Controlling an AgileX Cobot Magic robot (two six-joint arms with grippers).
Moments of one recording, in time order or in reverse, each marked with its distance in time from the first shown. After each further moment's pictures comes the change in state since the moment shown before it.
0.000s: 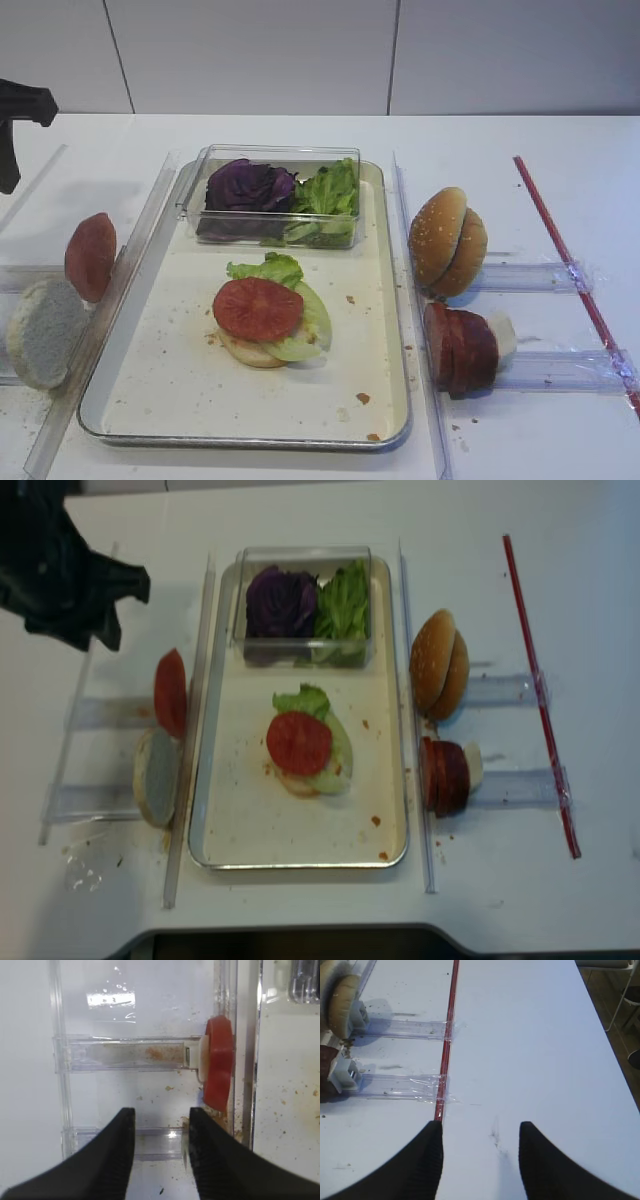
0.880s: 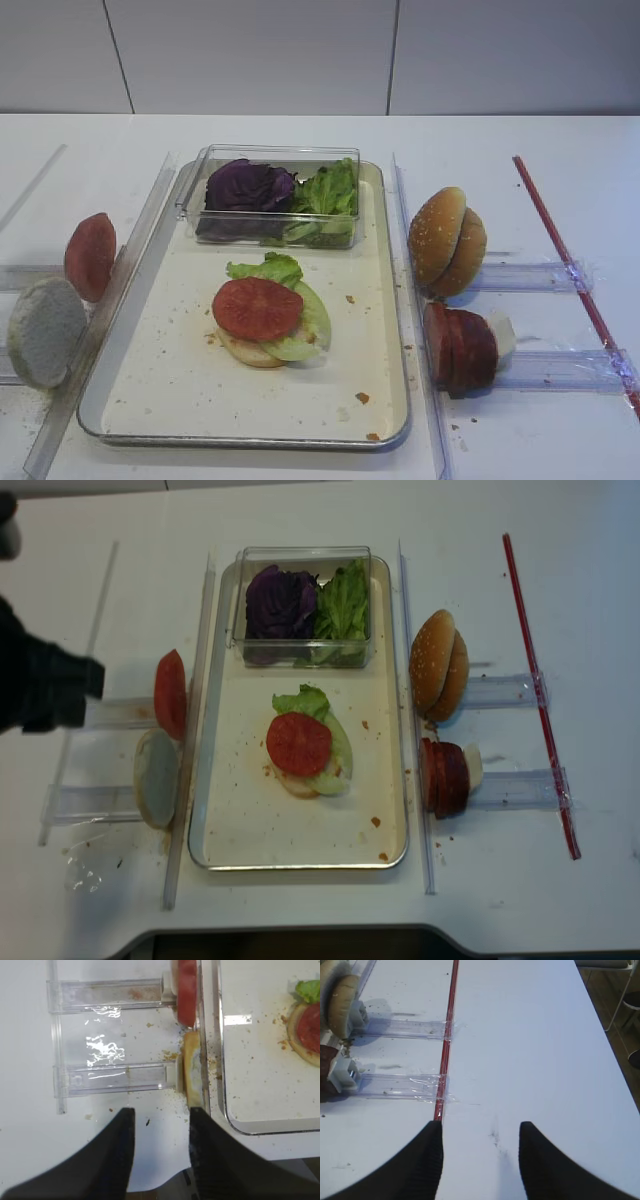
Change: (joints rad) left arm 0.004 -0.441 0.291 -0.050 0.008 0.036; right arm 0.000 0.000 0.000 0.000 0.000 0.000
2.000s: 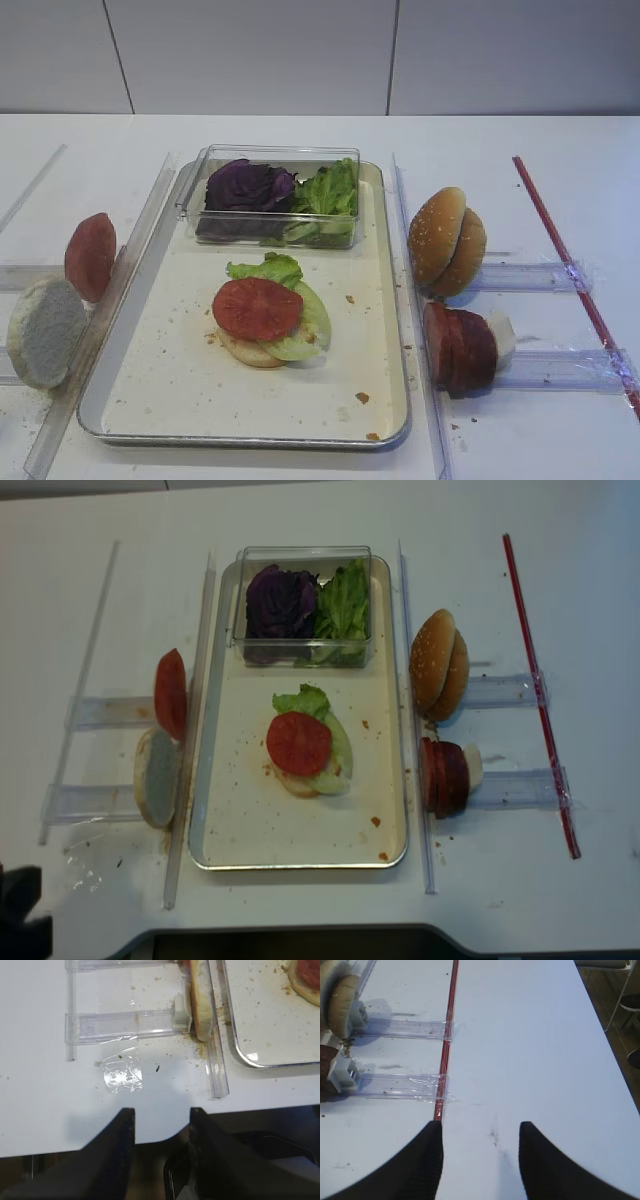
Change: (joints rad) left arm 0.000 -0.655 0.396 0.029 0.017 0.015; right arm 0.000 0.000 0.000 0.000 0.000 0.000
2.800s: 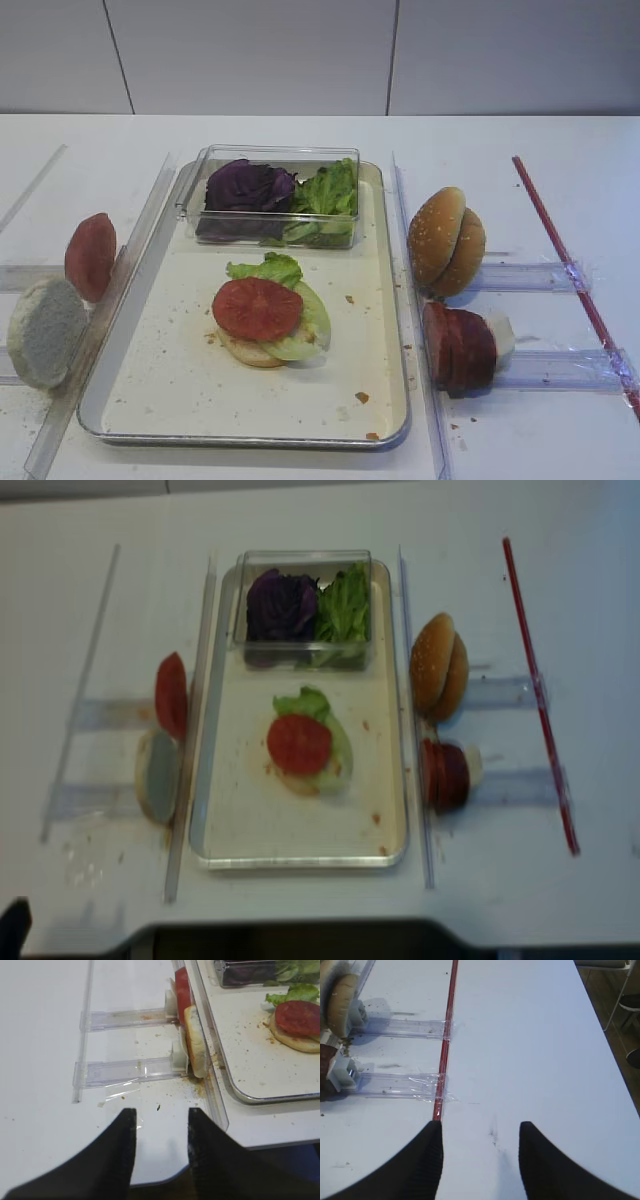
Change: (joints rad) left arm 0.000 -0.440 0.170 0.000 -0.098 0.008; right arm 0.000 0.000 0.000 0.000 0.000 0.000
